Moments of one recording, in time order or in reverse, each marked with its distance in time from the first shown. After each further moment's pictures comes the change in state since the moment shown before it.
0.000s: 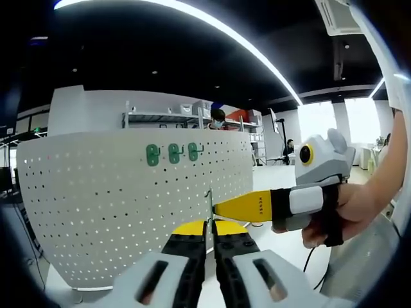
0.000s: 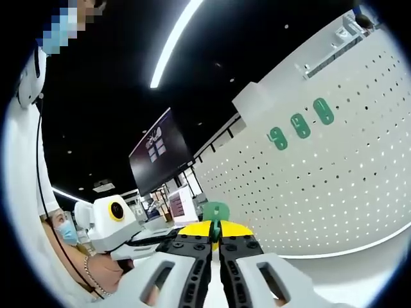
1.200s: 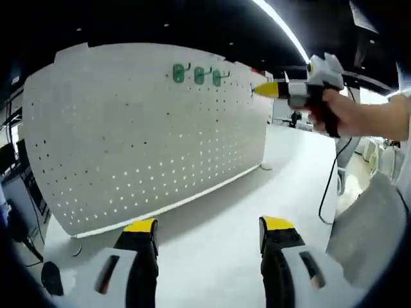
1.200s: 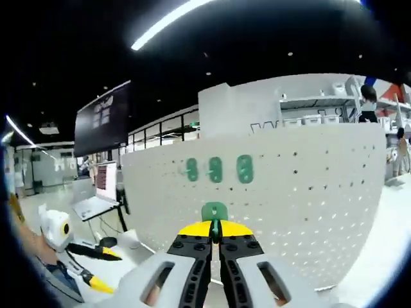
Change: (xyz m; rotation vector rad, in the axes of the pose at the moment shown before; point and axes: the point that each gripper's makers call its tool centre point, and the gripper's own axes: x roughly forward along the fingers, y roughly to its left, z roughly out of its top) left arm -0.045 0.047 -0.153 -0.083 0.449 0.024; right arm -0.035 -0.136 0.104 -0.463 0.090 -0.515
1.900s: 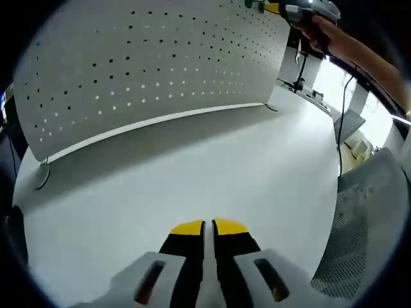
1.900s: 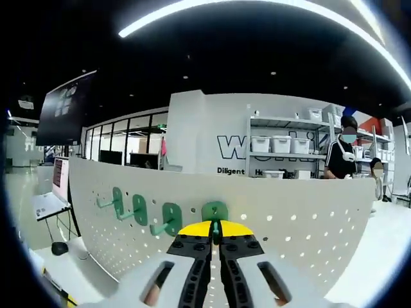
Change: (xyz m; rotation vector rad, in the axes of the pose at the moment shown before) left arm 0.025 0.011 -0.098 -0.129 0.258 -0.101; right arm 0.054 -0.058 0.042 -0.061 -0.050 -0.173
